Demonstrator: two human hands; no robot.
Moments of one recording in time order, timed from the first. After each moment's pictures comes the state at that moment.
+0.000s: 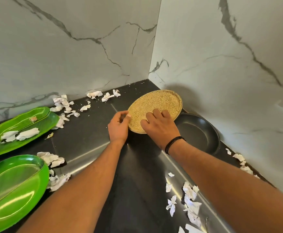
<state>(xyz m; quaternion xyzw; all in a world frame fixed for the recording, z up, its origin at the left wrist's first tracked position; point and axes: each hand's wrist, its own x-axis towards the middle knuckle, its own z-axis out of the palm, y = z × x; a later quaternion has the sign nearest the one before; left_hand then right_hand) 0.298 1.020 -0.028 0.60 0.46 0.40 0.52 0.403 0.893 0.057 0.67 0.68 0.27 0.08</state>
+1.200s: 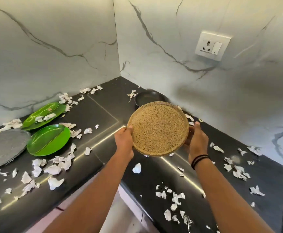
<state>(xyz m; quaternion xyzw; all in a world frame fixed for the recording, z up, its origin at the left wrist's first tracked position) 0.155 0.671 0.100 0.42 0.46 0.30 0.73 0.267 0.494 0.141 0.64 -0.04 -0.17 -0.75</state>
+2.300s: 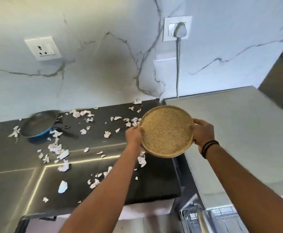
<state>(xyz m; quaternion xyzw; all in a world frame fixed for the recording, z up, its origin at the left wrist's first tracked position) 0.223 0.332 0.086 0.68 0.24 -0.08 0.69 0.165 0.117 0.121 0.66 -0.31 0.09 -0.68</state>
